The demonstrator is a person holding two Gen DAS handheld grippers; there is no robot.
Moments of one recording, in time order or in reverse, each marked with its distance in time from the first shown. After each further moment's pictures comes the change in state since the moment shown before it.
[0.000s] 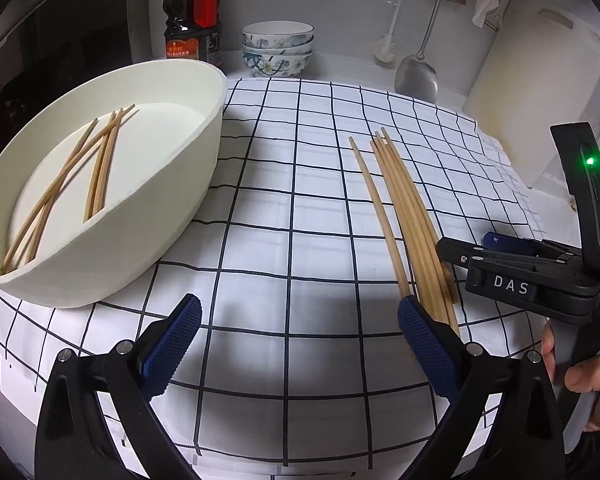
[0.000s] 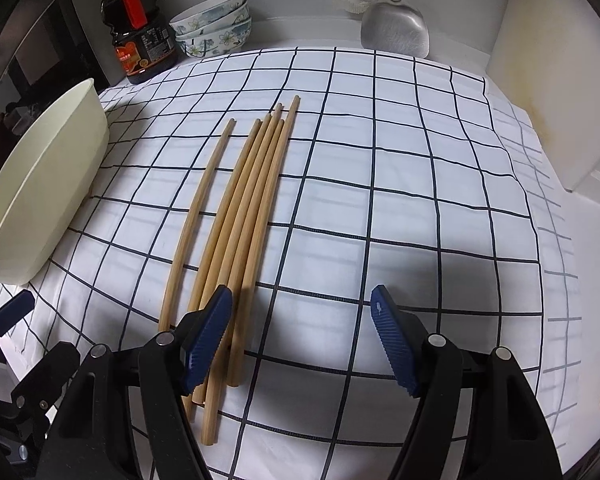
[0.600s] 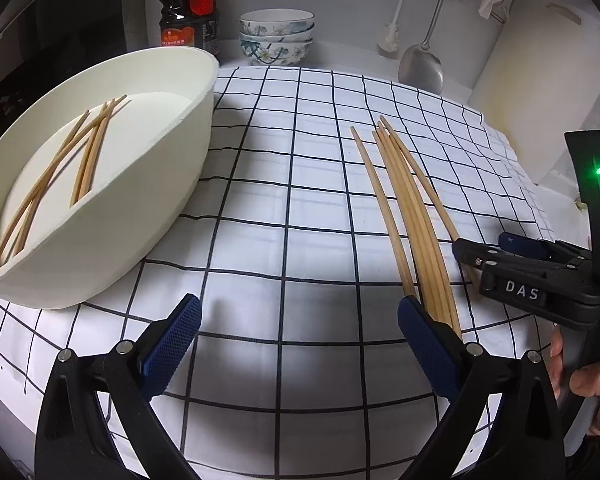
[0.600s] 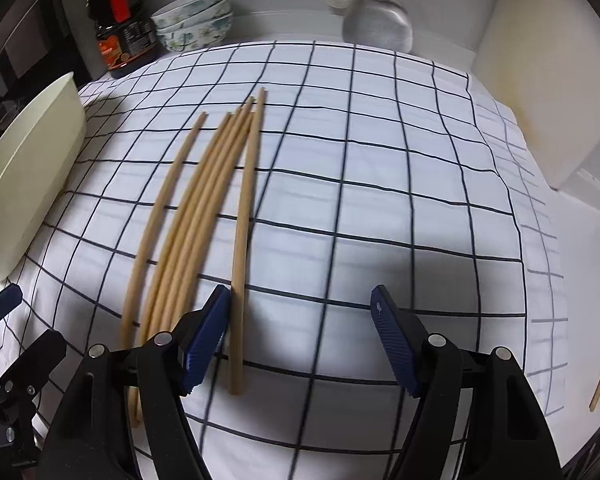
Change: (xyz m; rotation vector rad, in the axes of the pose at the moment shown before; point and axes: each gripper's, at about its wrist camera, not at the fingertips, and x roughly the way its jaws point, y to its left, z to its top) left arm 0.018 -0.005 0.003 0.001 0.031 0.008; right arm 0.007 -0.016 -0.002 0.005 0.006 -0.054
